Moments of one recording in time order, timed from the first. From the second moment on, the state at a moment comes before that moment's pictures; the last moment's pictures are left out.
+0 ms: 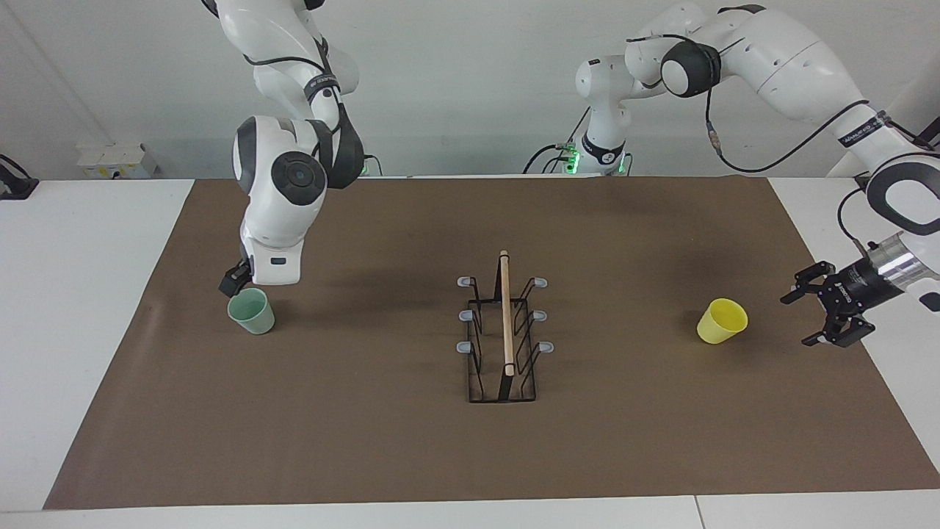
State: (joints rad) left arm 0.04 0.65 0.44 -1.25 -0.68 1.70 -0.89; right arm 0.12 0.23 0.09 -1.77 -0.62 1.67 -0.79
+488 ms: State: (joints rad) left arm 0.04 0.68 0.45 -1.43 -0.78 1.85 -0.94; right arm 0.19 0.30 0.09 -1.85 -0.88 1.67 -0.85
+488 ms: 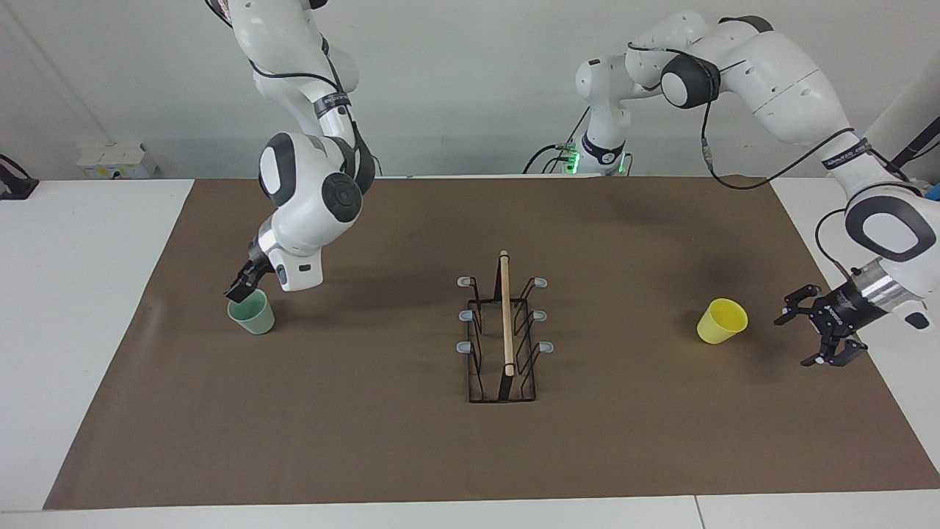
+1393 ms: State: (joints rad) left arm -0.06 0.50 0.44 -1.88 -1.13 2.02 -0.93; right arm 0.26 0.46 0.09 -1.86 -1.01 1.74 -0.76
